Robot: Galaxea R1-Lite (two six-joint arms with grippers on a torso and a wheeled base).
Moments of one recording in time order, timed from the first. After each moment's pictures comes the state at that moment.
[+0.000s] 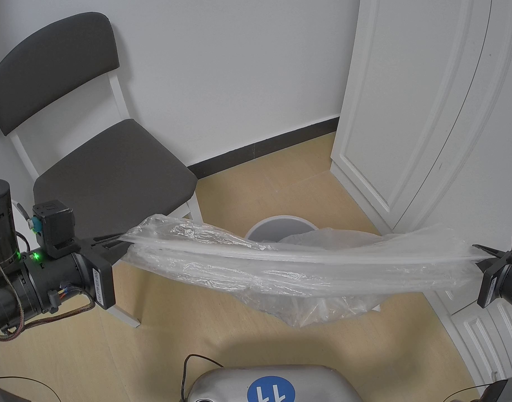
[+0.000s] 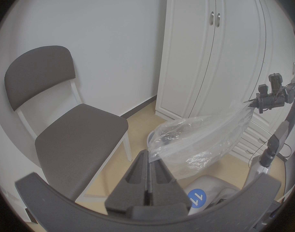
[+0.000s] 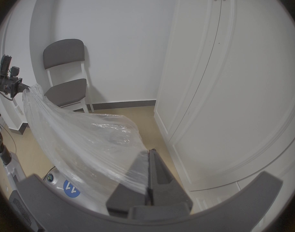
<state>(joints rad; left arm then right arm) -0.54 1.20 -0.58 -0.32 0.11 0.05 0.55 0.98 -0.48 -0.18 -0.50 -0.04</state>
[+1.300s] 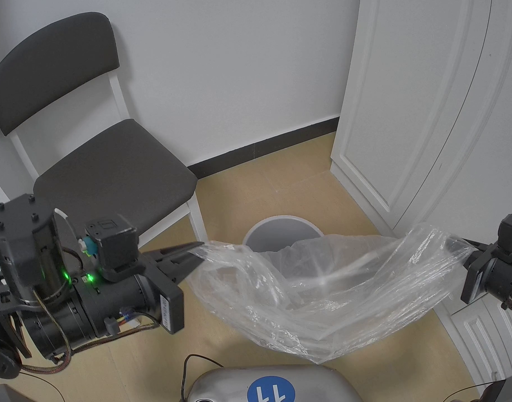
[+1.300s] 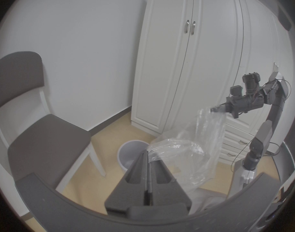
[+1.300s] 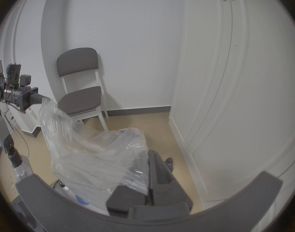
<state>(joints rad) -0.79 1.37 -0.53 -0.63 0.10 0.03 0.59 1.07 -0.47 -0.35 -0.35 -0.05</state>
